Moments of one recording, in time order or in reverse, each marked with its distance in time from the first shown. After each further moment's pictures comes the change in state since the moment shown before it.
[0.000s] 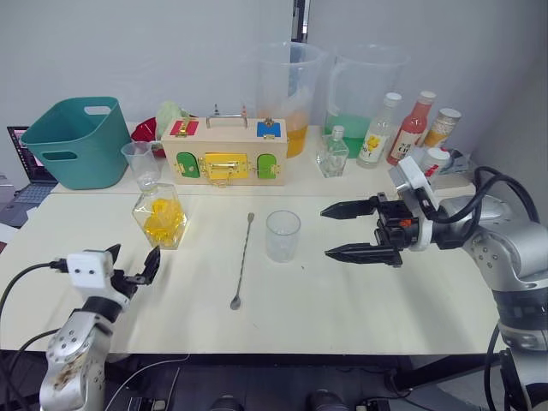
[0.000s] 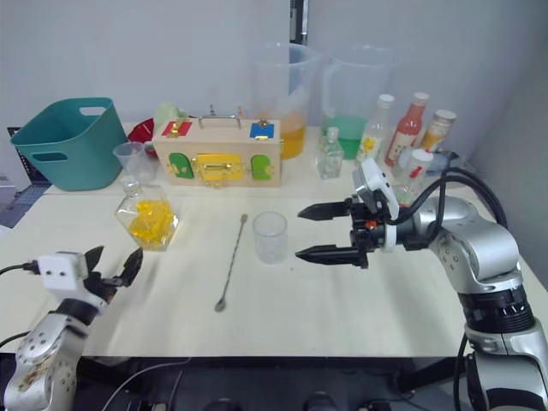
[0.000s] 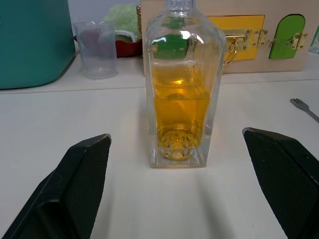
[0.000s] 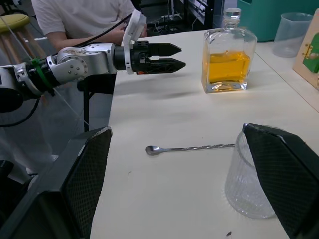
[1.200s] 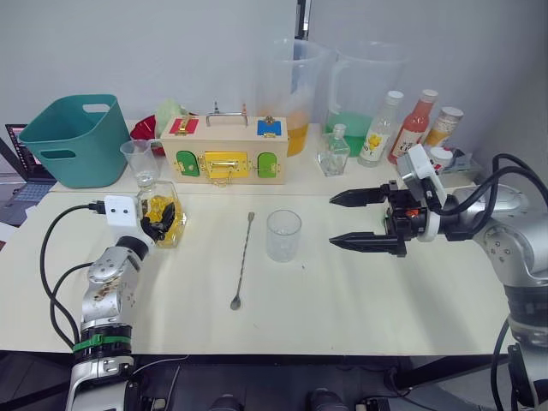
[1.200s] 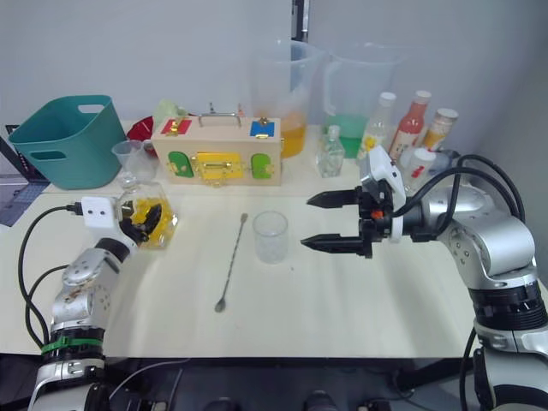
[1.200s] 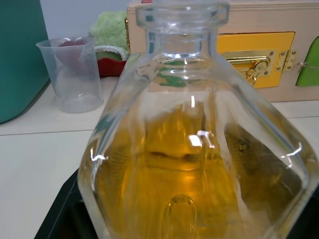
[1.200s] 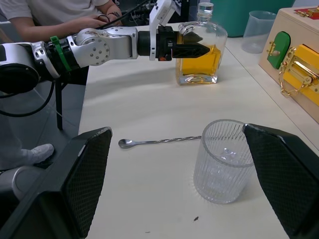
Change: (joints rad) left arm -0.438 0.060 -0.089 0.398 0.077 0.001 0.016; right arm -0.021 -0.032 -0.025 -0.016 -0.024 0.007 -0.053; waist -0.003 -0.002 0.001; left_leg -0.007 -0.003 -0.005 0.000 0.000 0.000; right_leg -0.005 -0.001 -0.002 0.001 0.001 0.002
